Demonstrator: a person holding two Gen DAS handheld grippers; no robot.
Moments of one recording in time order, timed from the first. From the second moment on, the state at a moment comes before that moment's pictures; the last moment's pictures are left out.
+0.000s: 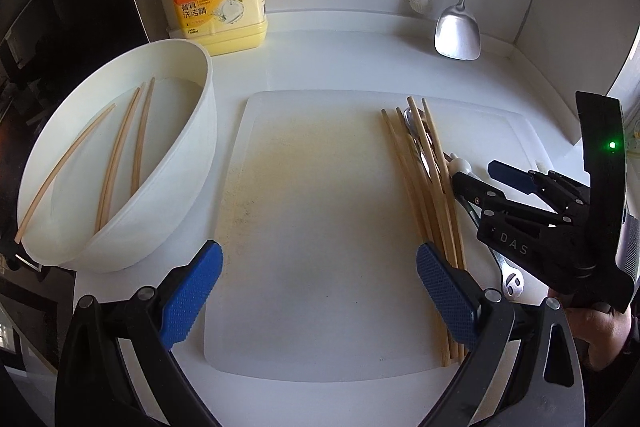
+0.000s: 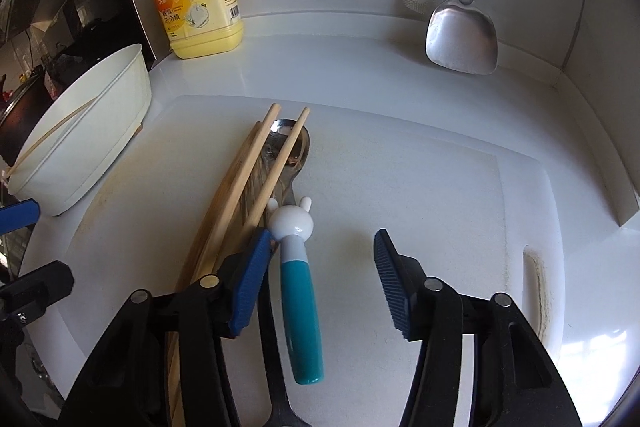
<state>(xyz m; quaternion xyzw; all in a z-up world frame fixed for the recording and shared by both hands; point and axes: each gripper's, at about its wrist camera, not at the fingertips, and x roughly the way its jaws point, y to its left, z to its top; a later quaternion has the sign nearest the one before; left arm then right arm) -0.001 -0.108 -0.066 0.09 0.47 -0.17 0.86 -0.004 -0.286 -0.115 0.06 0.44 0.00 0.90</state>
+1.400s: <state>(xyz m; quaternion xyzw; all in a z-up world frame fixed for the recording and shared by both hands) 0.030 -0.158 -0.121 0.08 0.45 -0.14 0.88 -0.023 -0.315 -0.118 0.02 0.43 -0.01 0.90</state>
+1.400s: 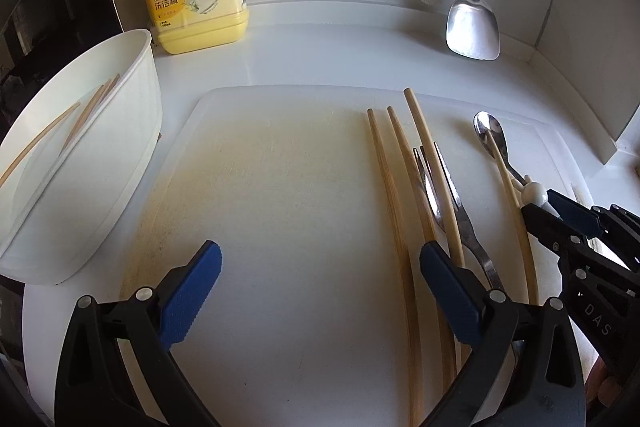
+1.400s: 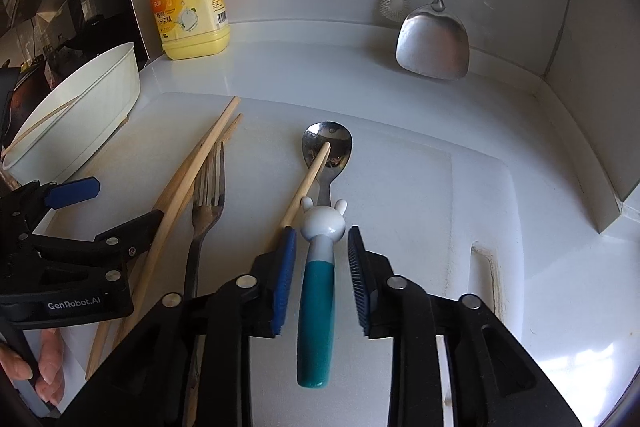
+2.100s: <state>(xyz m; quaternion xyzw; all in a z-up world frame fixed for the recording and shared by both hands) 0.024 -0.170 -0.108 0.08 0.42 -0.17 0.89 -0.012 -0.304 -0.117 -0.01 0.43 0.00 0.90</state>
